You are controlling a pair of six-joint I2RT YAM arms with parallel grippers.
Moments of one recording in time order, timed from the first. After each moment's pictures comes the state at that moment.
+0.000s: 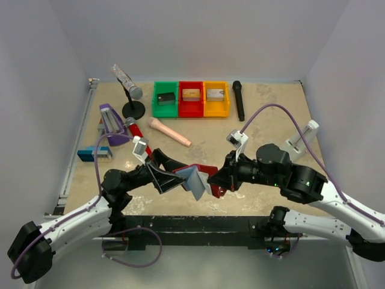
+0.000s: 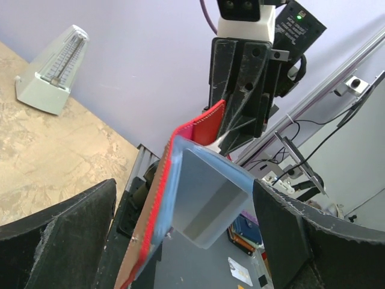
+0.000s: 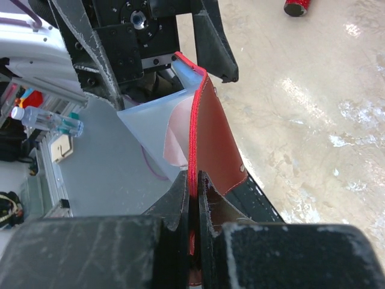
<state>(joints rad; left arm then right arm) -0.75 0.73 0.23 0.89 0.51 -1.02 1.06 0.80 1.04 -0.61 -0.15 0.57</state>
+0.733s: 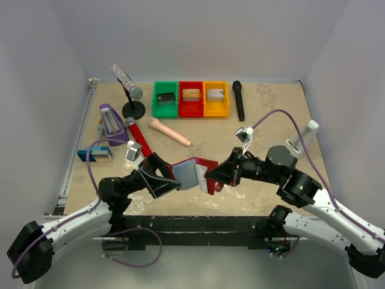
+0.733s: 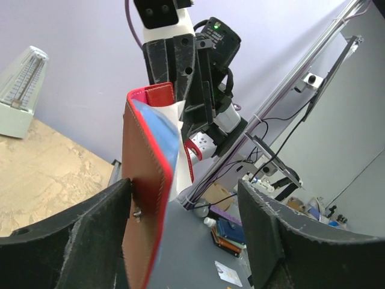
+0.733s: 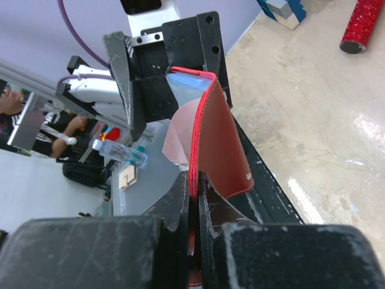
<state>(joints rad) -0.76 0.71 0.15 1.13 0.52 -1.09 0.88 0.69 0.80 -0.23 -0.39 0.78</state>
